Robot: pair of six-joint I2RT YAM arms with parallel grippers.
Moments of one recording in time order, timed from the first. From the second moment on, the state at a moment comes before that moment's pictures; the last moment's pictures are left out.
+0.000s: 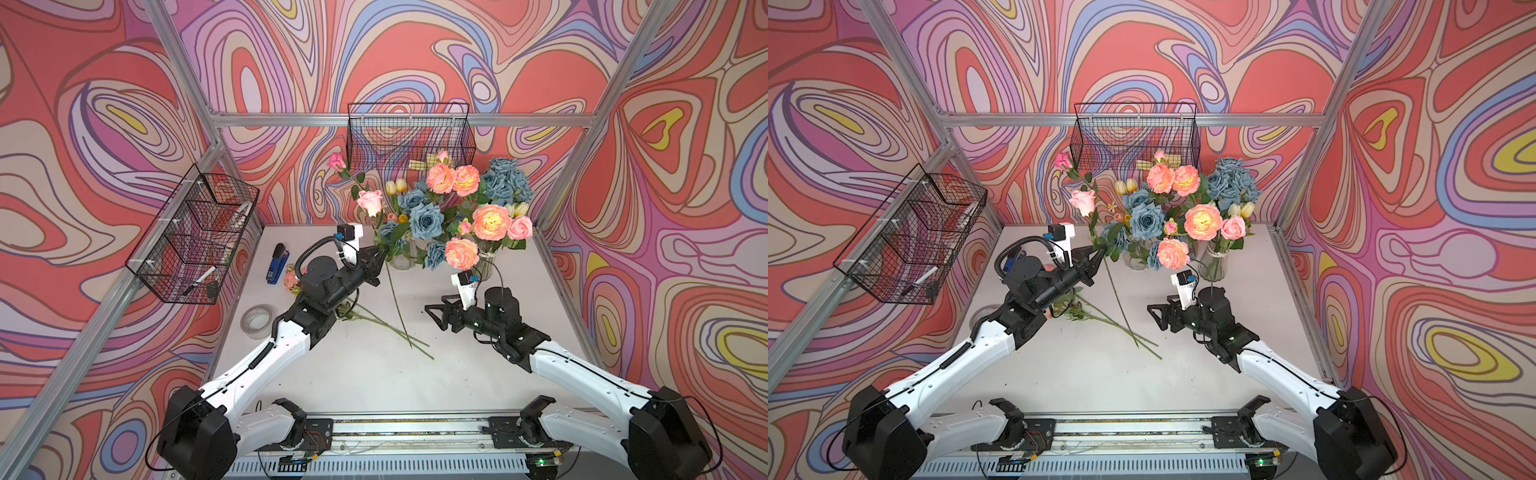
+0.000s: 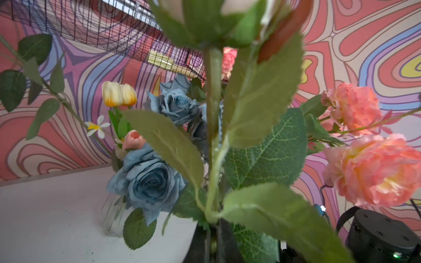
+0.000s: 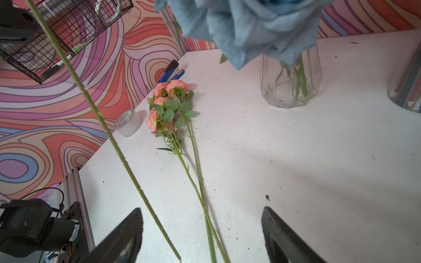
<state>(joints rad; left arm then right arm) -0.52 1.17 0.85 0.38 0.21 -0.42 0.53 1.11 0.56 0.19 -0.35 0.31</state>
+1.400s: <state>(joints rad) -0.45 1.04 0.75 0.32 0.06 -0.42 0.79 1.40 0.57 0.67 -0.19 0.56</state>
